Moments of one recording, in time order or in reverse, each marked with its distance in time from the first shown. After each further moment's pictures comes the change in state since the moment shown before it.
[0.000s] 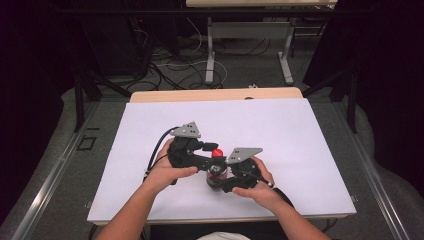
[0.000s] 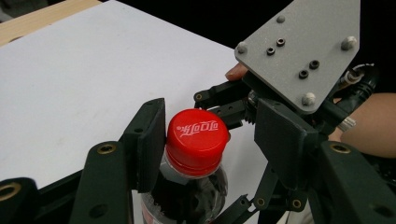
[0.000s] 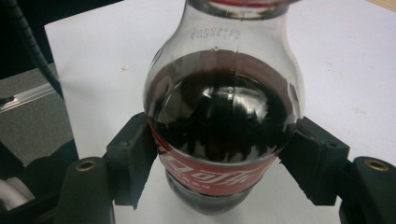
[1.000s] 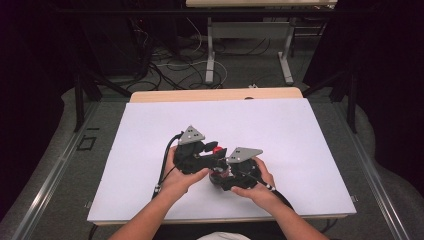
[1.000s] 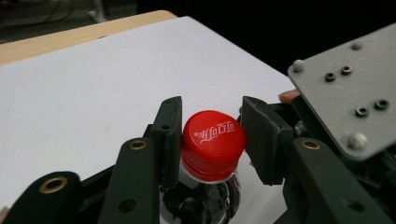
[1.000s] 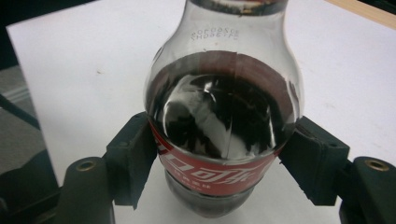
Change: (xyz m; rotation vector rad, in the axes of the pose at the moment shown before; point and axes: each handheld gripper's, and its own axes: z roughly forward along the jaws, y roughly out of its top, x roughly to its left) left arm -0.023 -0.003 0.010 -0.114 0.257 -0.104; right arm 0.002 0.000 -0.001 -0.013 -0.090 0.030
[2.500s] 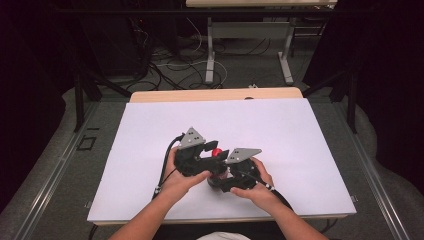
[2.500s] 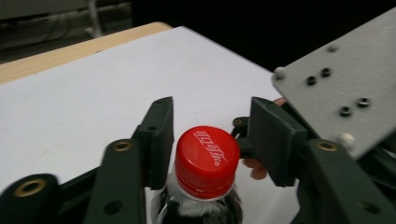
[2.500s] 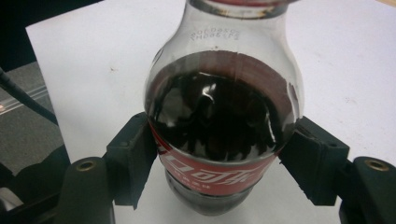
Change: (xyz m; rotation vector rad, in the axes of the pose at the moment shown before) left arm -0.003 -0.004 -0.002 -0.045 0.013 0.031; right arm 0.001 -0.001 0.003 0.018 0.041 0.017
